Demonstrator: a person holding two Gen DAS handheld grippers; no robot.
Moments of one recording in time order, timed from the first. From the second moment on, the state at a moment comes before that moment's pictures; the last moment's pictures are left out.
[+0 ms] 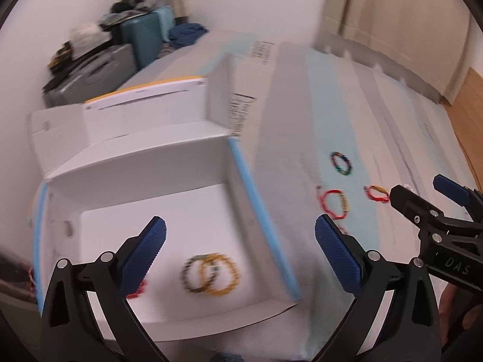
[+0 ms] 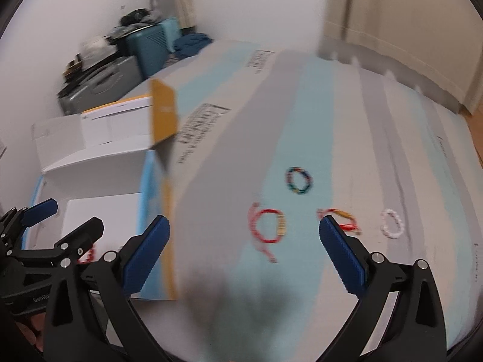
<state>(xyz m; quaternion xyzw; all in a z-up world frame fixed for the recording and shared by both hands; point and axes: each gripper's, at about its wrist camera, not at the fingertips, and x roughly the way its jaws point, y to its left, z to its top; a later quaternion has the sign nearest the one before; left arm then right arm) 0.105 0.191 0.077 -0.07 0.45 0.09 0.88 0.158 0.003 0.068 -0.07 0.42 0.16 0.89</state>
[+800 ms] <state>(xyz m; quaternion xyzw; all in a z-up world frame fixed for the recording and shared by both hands) 0.263 0.005 -0.021 0.01 0.50 -0.01 0.86 0.275 -0.206 -0.003 0.00 0.46 0.03 0.89</state>
